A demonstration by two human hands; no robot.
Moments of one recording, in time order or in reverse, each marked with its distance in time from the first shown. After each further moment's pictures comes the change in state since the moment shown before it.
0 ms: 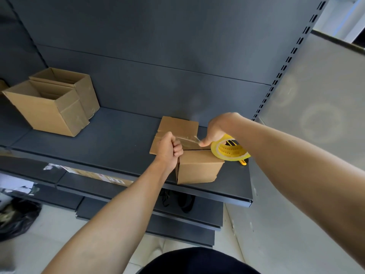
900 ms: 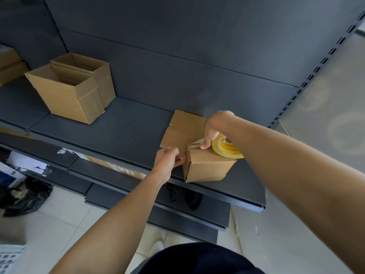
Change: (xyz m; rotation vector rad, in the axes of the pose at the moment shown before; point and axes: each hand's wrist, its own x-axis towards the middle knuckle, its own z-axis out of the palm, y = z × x) left_hand 0.015 -0.022 -0.072 0.239 0.058 0.050; right_hand 0.026 -0.062 -0.015 -0.206 0.000 0.007
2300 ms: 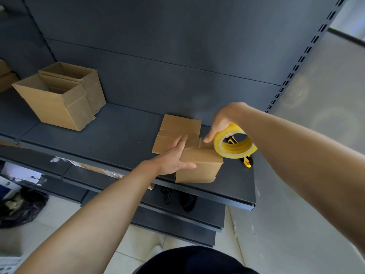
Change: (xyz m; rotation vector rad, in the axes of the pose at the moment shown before) left_hand -0.004 0.029 0.027 1.287 -0.610 0.248; right_hand 0.003 0.073 0.011 0.221 -0.112 -0.089
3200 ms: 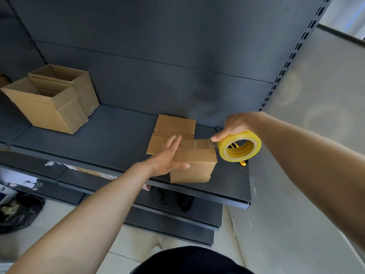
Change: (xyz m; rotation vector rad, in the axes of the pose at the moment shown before) left_hand 0.002 -0.003 0.001 -0.070 -0.009 -0.031; right_hand 0.020 0.061 0.033 0.213 0.165 -0.042
